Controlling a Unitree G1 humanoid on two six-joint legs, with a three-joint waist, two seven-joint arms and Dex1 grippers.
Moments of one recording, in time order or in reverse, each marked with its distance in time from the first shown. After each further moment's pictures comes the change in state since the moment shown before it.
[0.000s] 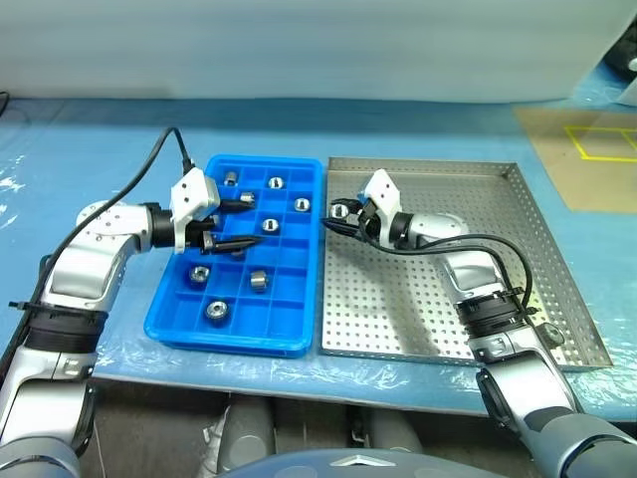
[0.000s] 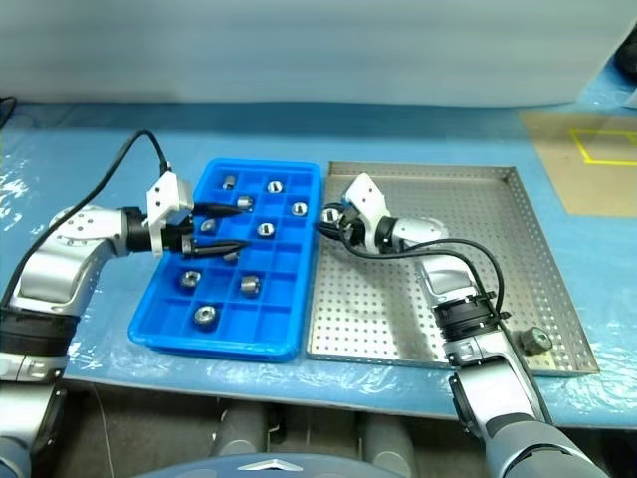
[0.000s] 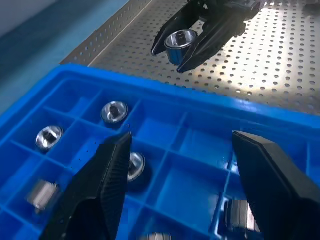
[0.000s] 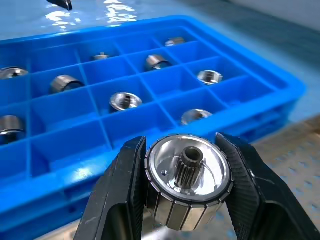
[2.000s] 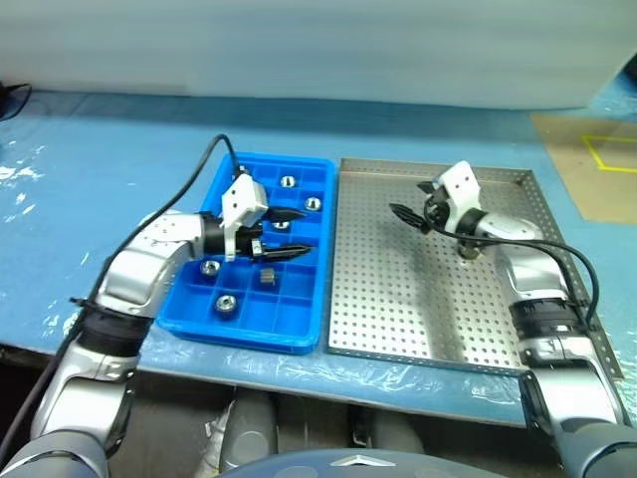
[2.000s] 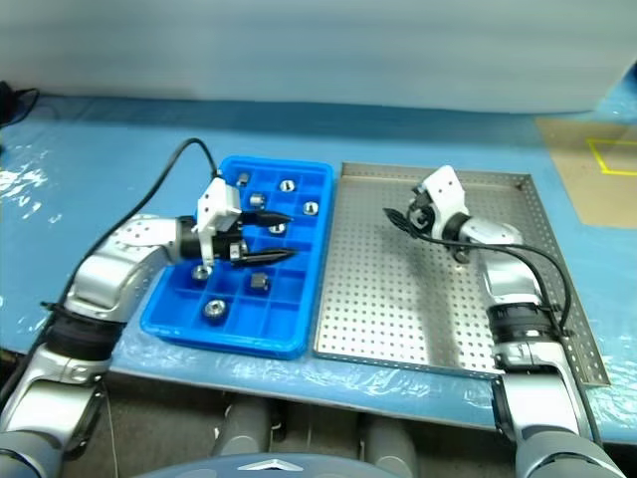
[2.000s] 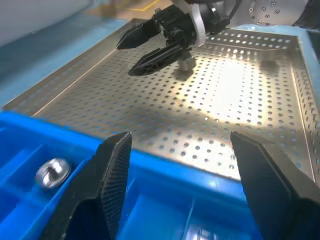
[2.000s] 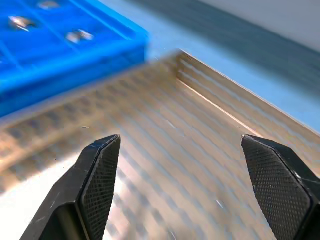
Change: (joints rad) left arm -0.114 -0.224 -0.174 0.009 -0.058 0.034 0.055; right arm 0.136 -0.197 -0.247 0.037 -0.026 -0.045 -0.197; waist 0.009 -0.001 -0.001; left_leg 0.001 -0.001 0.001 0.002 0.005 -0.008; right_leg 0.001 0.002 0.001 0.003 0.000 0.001
